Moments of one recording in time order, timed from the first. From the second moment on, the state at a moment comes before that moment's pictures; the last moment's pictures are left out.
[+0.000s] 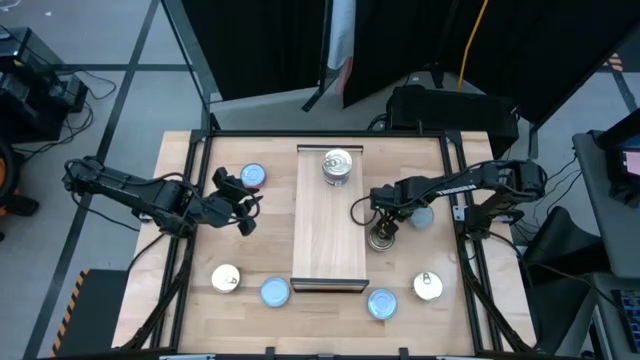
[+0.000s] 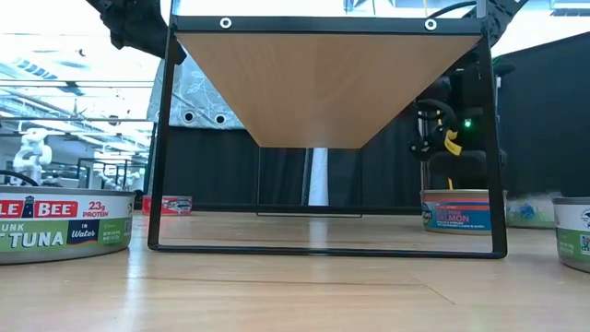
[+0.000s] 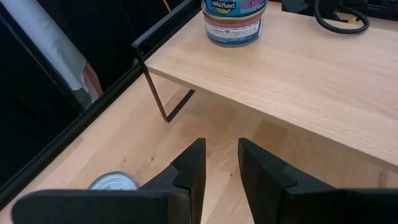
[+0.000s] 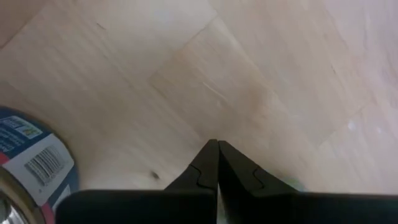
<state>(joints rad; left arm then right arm) -0.28 0.96 0.88 -0.70 -0.69 -0.49 -0.14 1.55 0.78 -0.78 0.16 0.60</state>
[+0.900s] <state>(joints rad) -0.28 0.96 0.88 -0.70 -0.68 -0.49 0.15 1.36 0.90 -1.35 0.11 1.23</state>
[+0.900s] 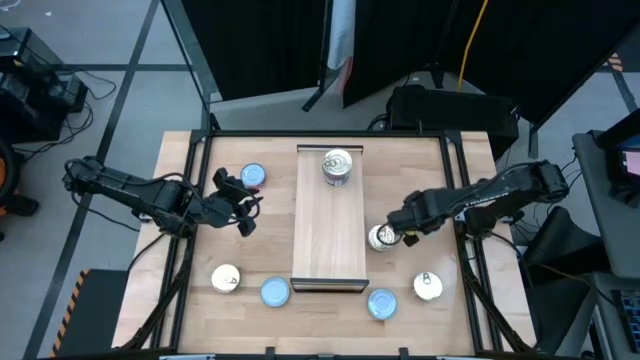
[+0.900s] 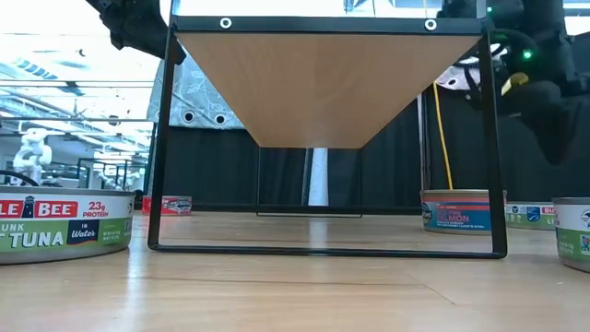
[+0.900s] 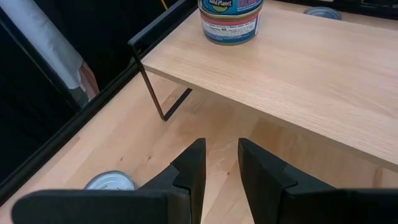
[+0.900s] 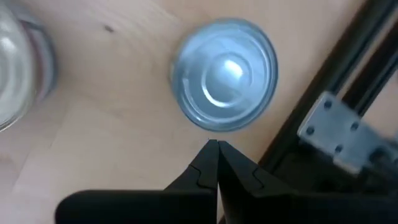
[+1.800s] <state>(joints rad) -0.30 0.96 0.88 -0.66 -0.68 -0.46 0.21 1.36 0.70 -1.13 0.14 1.51</state>
